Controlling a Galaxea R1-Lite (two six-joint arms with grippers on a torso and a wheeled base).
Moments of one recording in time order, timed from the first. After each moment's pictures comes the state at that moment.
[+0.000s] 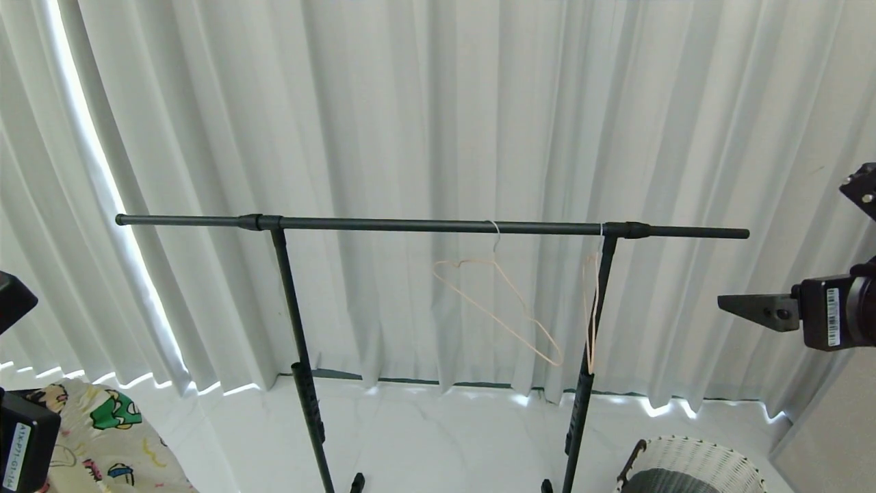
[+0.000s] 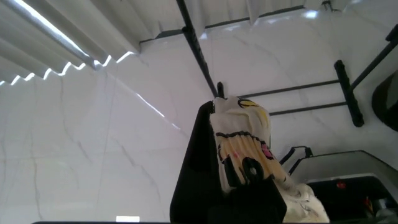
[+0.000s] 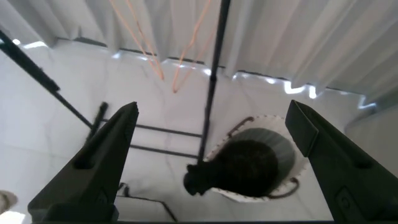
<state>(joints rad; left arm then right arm) 0.06 0.98 -0.76 0.43 -0.06 0.34 0.49 1.21 -0.97 0.26 -0.24 0.20</state>
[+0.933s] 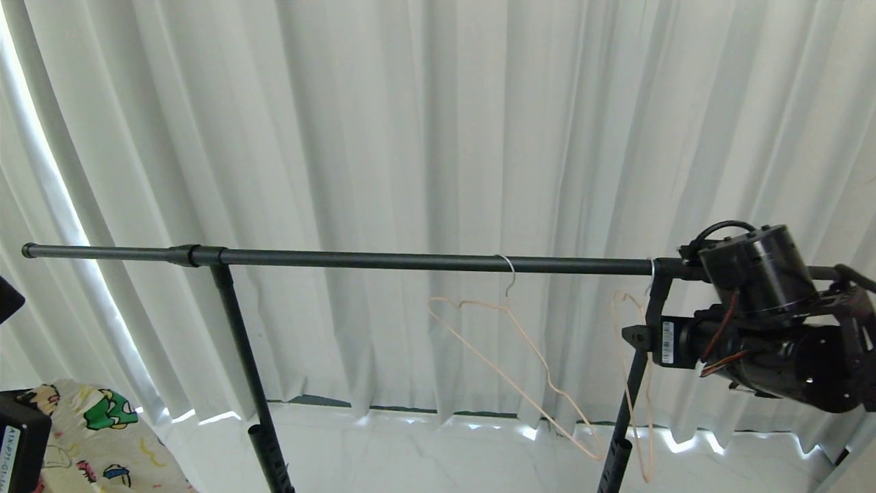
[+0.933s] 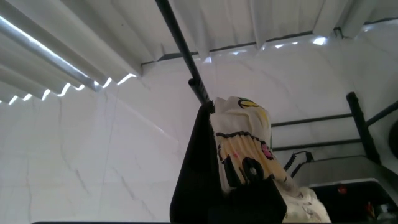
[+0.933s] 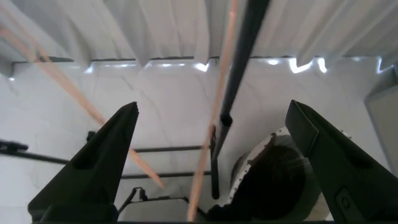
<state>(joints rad) 0.06 0.95 -0.76 0.43 -0.06 0.33 0.63 1.58 -0.87 0.01 -0.49 0.51</state>
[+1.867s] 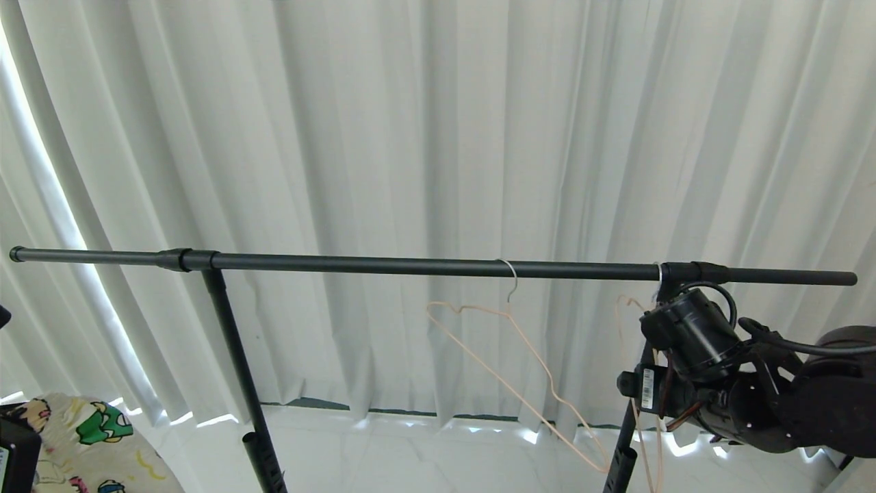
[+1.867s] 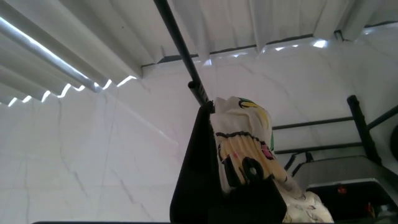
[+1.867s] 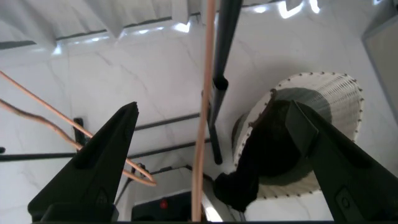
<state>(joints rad) 0.06 0.91 -0.73 0.43 -0.06 0.33 0.66 1.71 -0.79 0.06 -0.52 0.76</state>
